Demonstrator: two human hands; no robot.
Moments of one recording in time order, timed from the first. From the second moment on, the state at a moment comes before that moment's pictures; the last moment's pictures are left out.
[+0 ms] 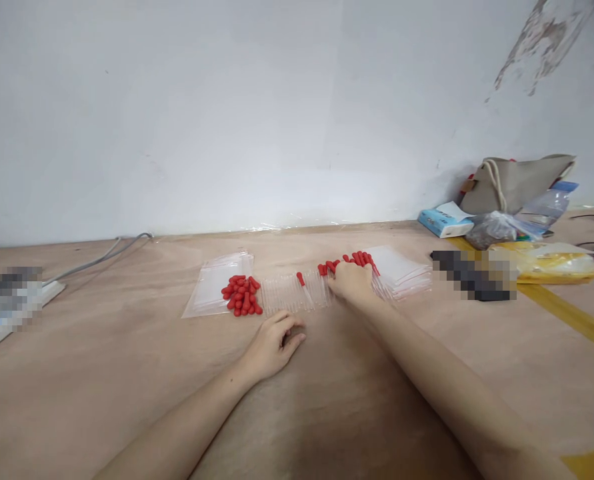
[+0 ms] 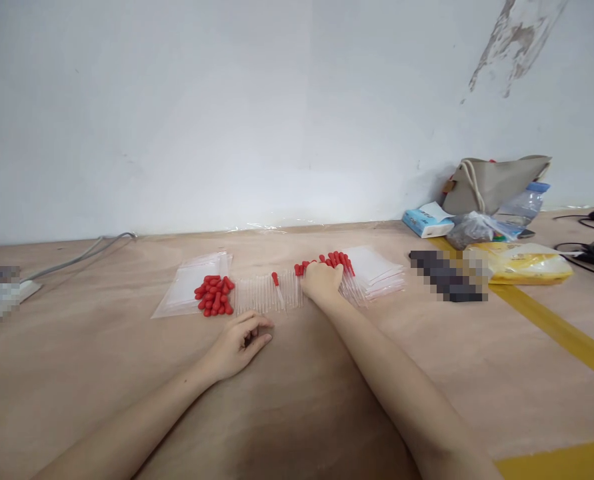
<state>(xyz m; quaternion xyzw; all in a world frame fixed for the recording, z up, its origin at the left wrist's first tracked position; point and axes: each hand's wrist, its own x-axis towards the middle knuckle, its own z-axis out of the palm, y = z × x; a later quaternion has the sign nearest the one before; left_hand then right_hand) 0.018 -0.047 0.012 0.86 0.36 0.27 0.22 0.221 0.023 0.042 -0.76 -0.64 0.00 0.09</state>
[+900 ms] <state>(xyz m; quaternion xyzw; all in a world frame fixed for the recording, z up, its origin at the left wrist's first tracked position) 0.018 -0.046 0.009 0.87 0.36 0.27 0.21 0.280 -0.009 0.046 -0.56 -0.70 0.28 0.34</state>
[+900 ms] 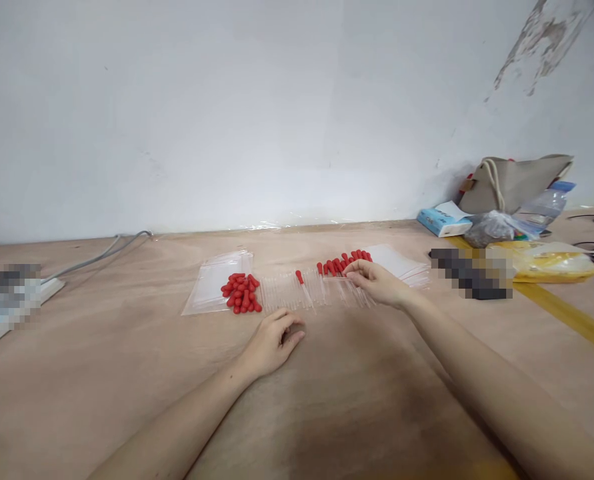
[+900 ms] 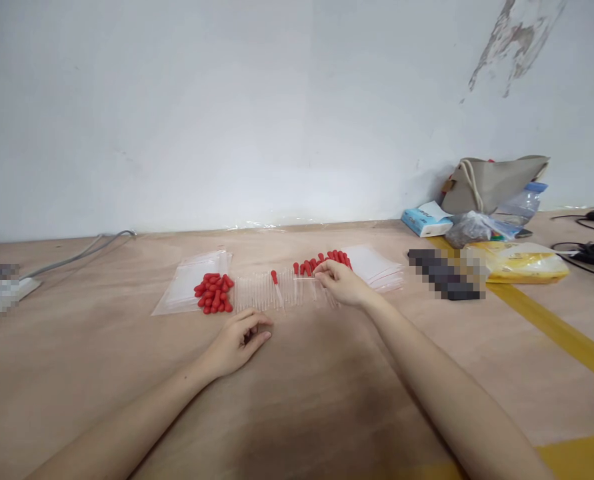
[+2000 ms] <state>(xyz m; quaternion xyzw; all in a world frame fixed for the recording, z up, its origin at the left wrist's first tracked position) -0.068 0.057 0.063 0.71 0.67 0.20 0.08 0.244 -0.046 -0.003 -0.55 -0.78 -0.05 0.31</state>
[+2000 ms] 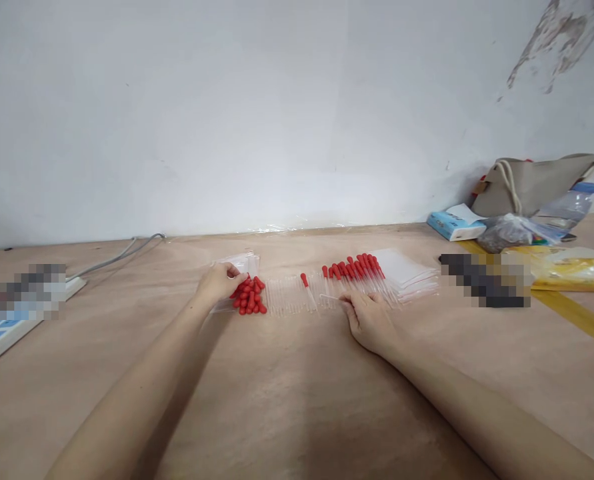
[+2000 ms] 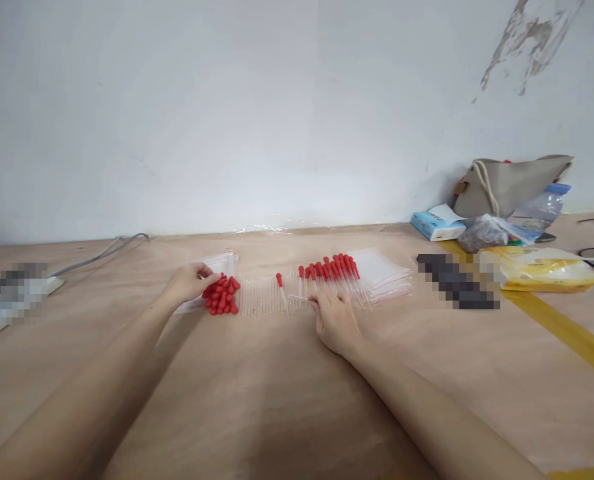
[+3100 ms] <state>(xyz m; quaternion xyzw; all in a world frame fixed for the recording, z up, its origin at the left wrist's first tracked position) 0.012 -0.047 0.006 0.79 0.41 0.36 0.30 0.222 -0.066 0.007 -0.42 -0.84 0.07 0.34</state>
